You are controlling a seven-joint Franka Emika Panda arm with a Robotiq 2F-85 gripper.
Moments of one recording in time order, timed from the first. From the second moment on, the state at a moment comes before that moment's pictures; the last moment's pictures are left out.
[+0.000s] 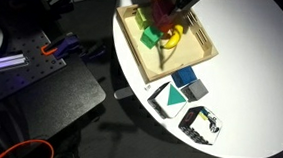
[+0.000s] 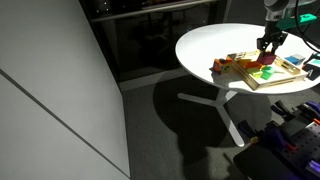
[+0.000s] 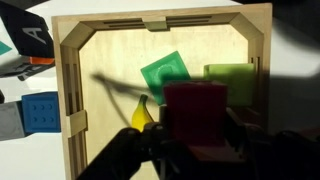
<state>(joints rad) -0.16 0.35 -0.21 -2.10 -0.03 2.23 -0.03</state>
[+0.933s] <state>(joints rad) -0.09 0.27 -0.14 -2.06 -0.03 2.14 0.01</state>
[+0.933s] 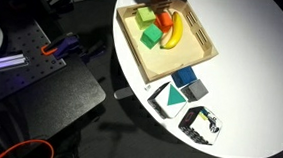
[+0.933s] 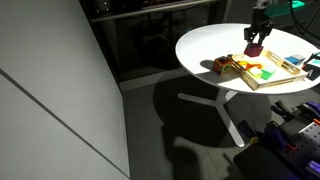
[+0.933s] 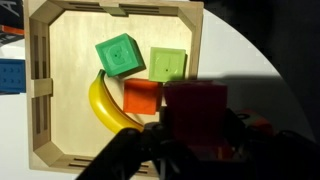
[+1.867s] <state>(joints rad) -0.09 0.39 -0.13 -1.91 -0.08 2.10 0.02</state>
